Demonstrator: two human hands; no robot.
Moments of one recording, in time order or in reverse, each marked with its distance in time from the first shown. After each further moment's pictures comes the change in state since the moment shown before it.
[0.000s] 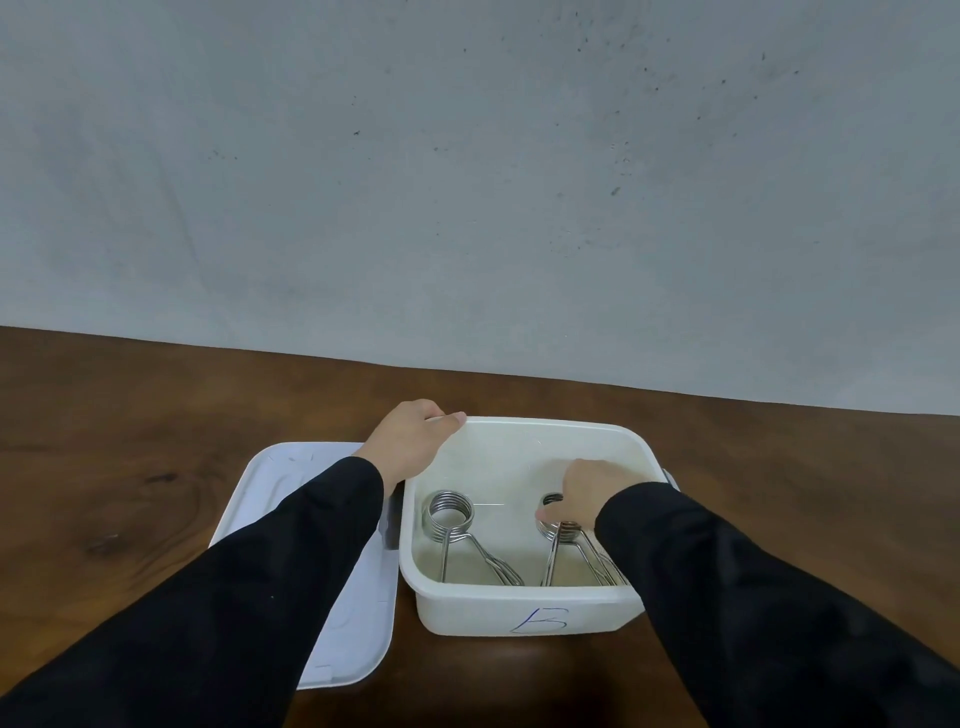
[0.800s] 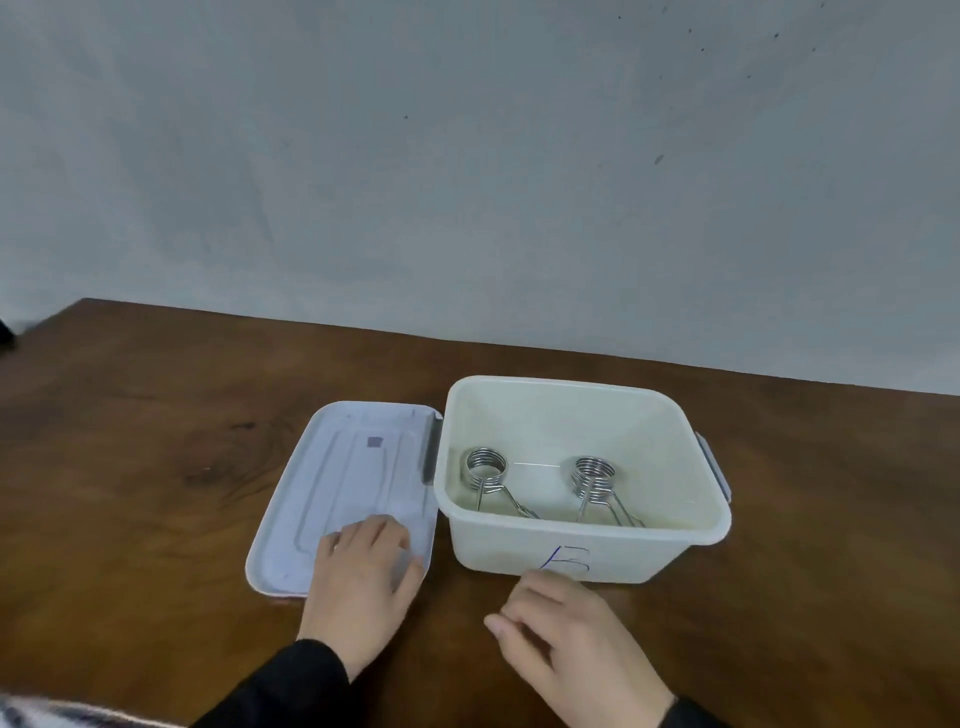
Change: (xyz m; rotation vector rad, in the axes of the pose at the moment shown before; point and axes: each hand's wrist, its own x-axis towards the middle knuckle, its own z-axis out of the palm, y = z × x) left_hand -0.170 -0.131 0.033 0.684 0.310 0.147; right_hand -0.168 -0.051 0.097 0.587 0.593 -0.775
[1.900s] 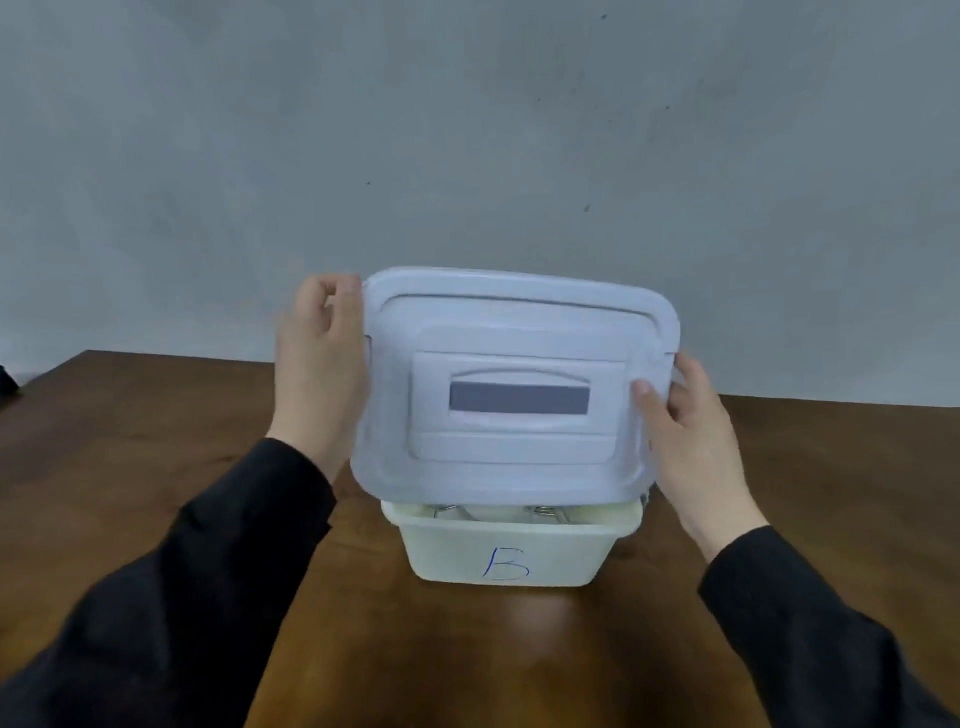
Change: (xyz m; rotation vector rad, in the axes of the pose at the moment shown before) left_hand 0.078 0.156 -0.205 -0.968 0.498 -0.105; right_hand 0.048 0.037 -0.184 0.568 0.554 0.590
